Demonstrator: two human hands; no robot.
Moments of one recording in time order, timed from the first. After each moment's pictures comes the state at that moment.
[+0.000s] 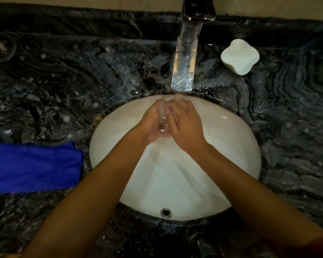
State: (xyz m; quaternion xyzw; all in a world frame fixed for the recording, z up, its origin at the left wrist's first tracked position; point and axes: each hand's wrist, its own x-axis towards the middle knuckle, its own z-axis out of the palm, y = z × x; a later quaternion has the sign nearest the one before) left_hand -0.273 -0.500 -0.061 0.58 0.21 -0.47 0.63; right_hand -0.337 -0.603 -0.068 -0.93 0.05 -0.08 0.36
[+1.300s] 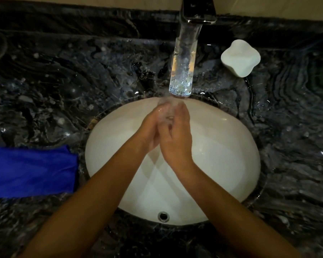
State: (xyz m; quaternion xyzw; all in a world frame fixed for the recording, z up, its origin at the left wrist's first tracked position) left_hand -0.284 -0.497 -0.079 0.49 0.14 -0.44 0.74; right_hand -0.350 -0.566 -0.052 -0.83 0.25 -0.02 0.49
